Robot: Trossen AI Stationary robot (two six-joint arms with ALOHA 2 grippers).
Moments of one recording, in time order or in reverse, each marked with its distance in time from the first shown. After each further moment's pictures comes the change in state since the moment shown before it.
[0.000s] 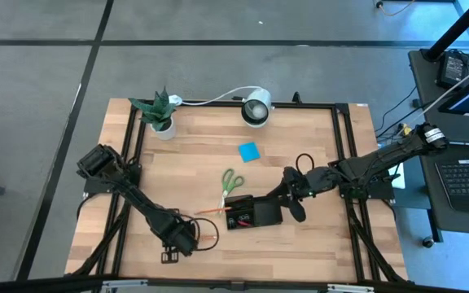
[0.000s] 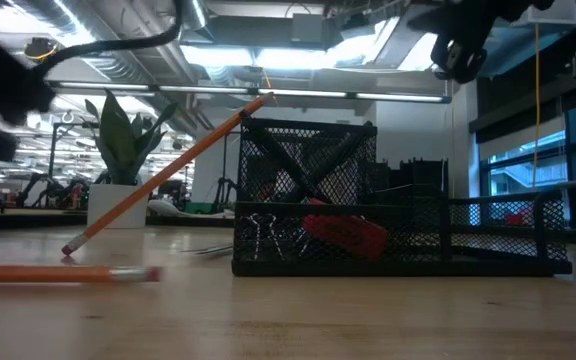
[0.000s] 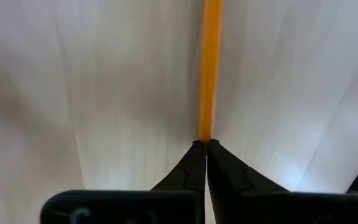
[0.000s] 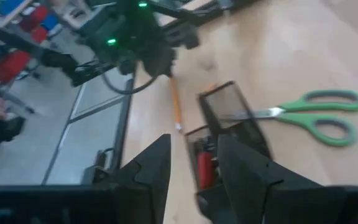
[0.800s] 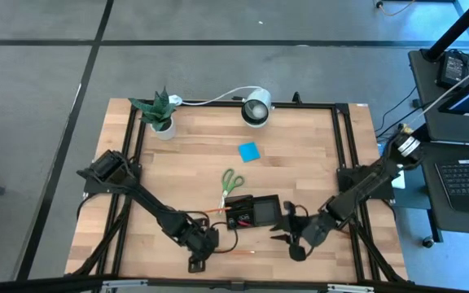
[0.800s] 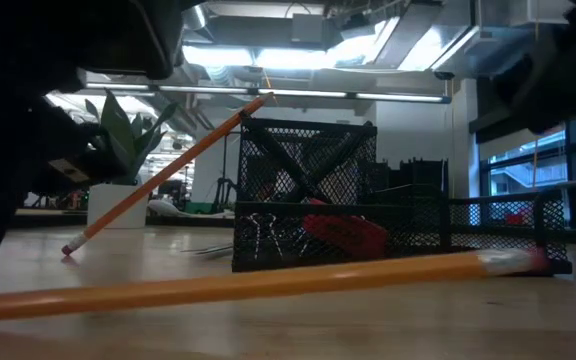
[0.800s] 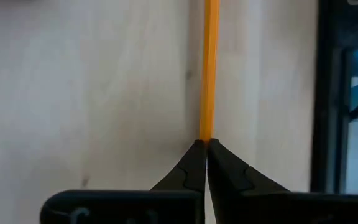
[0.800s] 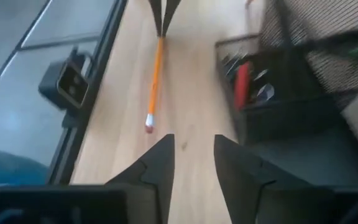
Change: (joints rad) left arm 0.050 0.125 0.049 0.465 -0.153 0.057; right arm 0.379 0.380 0.001 0.124 0.325 -0.018
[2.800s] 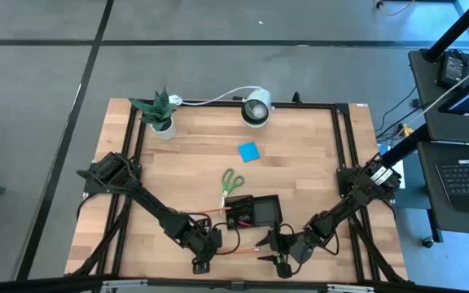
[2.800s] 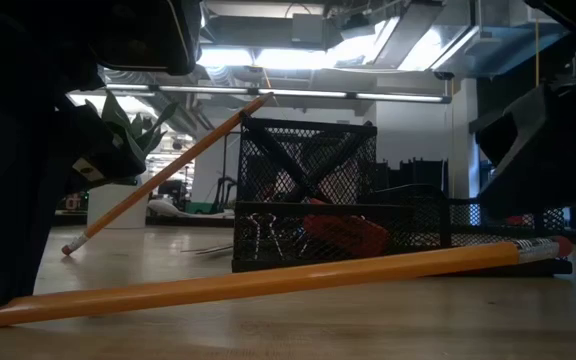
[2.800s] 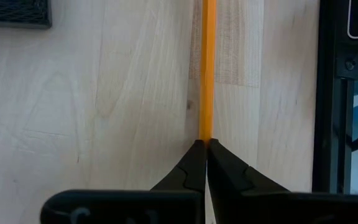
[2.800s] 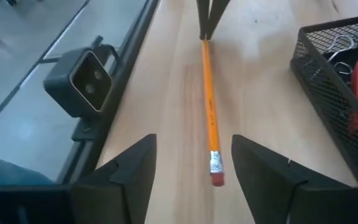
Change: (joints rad) left arm 0.002 0.019 0.037 0.018 -0.049 -0.018; right arm 0.035 0.400 0.103 0.421 0.021 -0.060
